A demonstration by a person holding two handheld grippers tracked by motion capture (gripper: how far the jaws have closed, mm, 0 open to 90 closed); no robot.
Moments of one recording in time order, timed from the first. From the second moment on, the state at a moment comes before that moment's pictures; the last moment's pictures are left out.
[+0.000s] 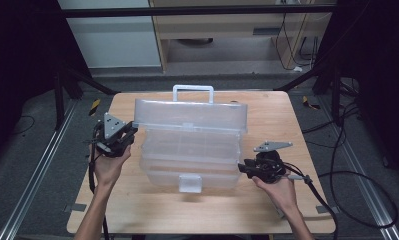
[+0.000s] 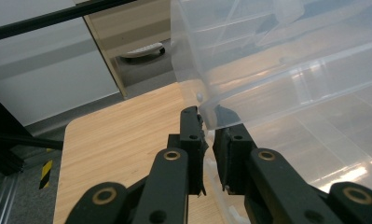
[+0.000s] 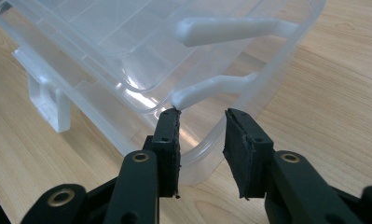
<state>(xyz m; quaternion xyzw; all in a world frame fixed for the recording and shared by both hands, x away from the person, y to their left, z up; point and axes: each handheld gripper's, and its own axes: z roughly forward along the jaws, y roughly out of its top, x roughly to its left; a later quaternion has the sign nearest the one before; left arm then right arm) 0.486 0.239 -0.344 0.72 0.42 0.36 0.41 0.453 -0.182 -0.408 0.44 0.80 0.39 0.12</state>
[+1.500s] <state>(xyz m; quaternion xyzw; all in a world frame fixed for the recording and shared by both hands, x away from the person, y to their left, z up) 0.512 0.234 -0.326 0.71 0.42 0.38 0.41 0.458 -0.177 -0.413 0.46 0.79 0.38 0.13</state>
